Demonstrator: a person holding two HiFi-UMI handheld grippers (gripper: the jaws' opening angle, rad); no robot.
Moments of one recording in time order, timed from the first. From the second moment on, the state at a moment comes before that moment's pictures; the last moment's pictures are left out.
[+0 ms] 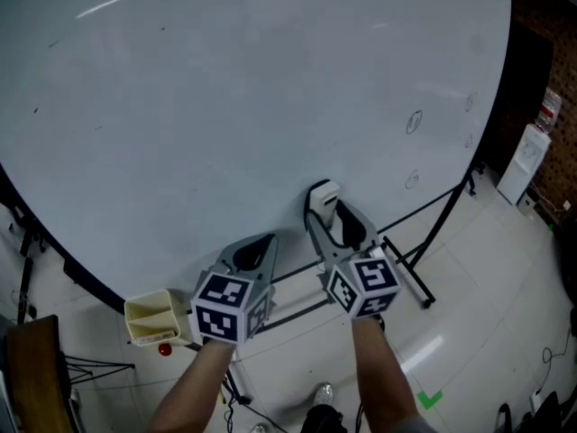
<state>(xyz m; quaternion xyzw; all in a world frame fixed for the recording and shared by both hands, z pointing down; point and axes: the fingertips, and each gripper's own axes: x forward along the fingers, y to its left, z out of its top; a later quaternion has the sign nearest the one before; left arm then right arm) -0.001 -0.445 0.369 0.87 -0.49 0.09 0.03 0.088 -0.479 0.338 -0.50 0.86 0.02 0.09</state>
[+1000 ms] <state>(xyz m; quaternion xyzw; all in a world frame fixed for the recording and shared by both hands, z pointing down) 0.045 -0.330 0.299 0.94 -0.35 0.01 -0.02 0.115 -0.298 0.271 -0.55 0.83 0.08 0.04</state>
